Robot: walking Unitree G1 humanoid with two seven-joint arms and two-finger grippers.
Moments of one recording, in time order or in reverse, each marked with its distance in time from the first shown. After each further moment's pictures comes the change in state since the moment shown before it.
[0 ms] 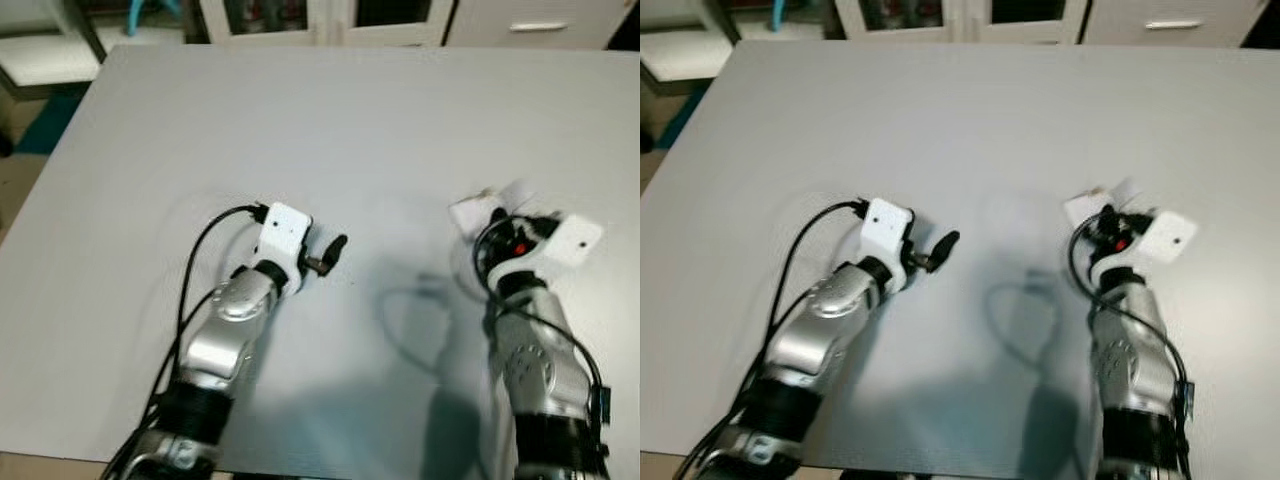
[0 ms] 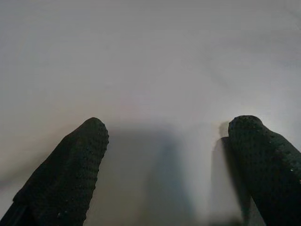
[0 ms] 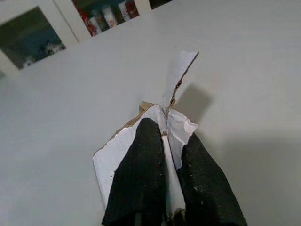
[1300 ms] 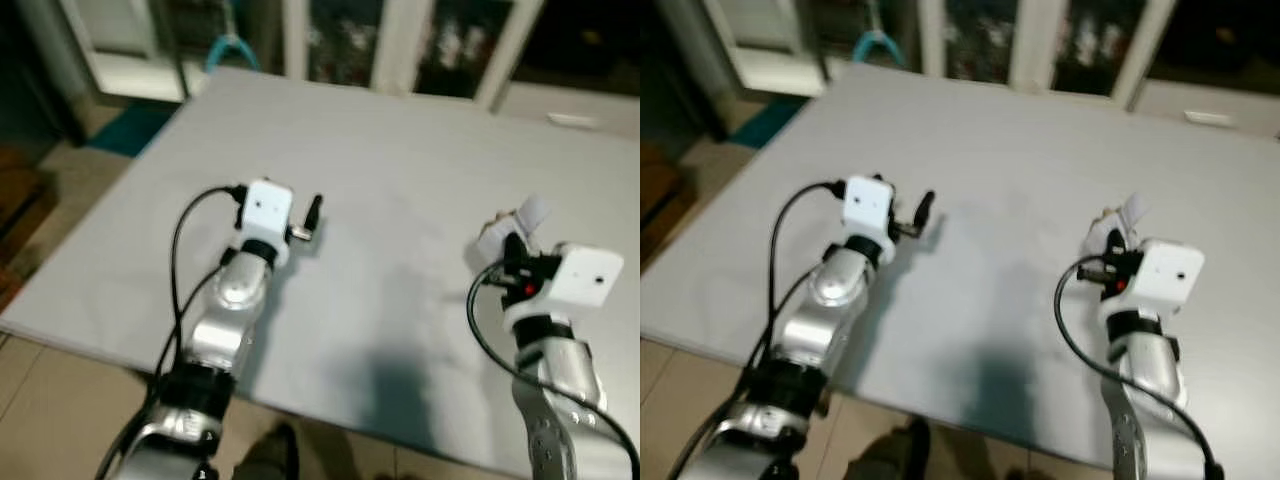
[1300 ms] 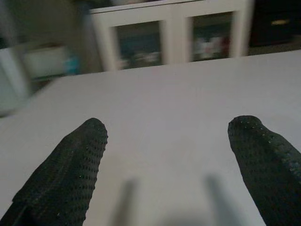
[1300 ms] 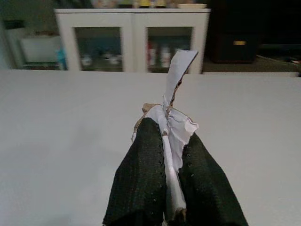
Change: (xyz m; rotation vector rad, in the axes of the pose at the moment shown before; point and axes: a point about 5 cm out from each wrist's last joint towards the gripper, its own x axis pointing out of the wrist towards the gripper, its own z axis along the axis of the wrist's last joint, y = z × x) left arm 0.008 0.028 0.016 0.098 -0.172 0.234; right arm -0.066 0.011 0.018 -0.258 -0.026 -0.024
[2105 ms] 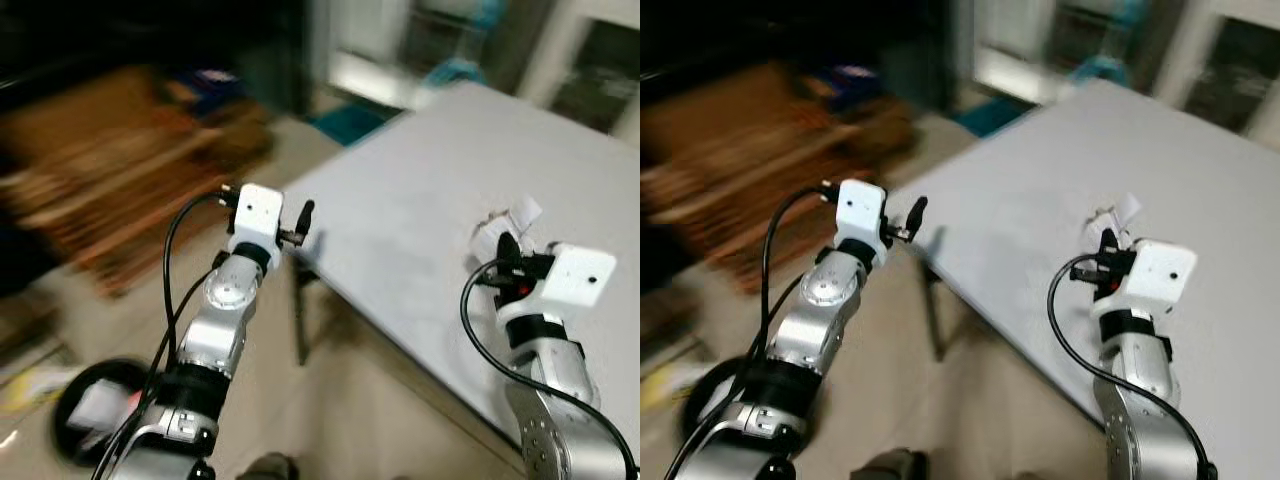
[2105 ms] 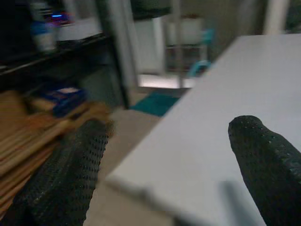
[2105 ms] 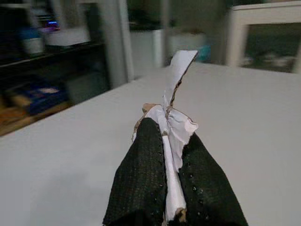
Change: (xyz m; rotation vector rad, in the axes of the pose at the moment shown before) left arm -0.002 0.001 -0.009 -0.032 0.046 -0.009; right arm 0.000 0.006 0.002 0.008 -0.001 0.010
